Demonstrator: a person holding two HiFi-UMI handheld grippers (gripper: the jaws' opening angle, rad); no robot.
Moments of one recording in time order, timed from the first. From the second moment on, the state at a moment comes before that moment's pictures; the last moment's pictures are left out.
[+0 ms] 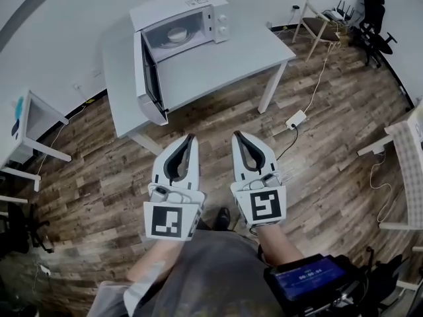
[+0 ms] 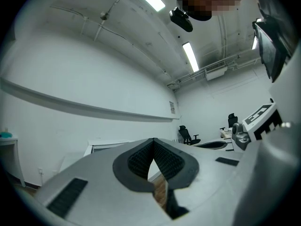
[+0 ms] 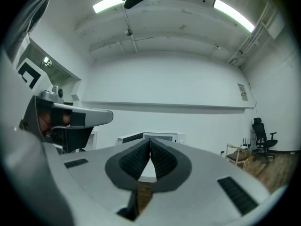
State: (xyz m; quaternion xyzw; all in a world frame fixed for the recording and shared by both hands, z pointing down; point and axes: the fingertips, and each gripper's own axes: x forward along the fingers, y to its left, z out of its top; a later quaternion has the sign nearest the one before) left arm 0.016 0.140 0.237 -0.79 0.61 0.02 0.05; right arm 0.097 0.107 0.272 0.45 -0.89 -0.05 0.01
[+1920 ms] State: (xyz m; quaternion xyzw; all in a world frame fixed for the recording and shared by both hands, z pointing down) left arm -0.034 -0.128 0.263 -0.79 0.61 0.02 0.00; right arm 0.025 -0.158 0.288 0.41 -0.91 -0.02 0.05
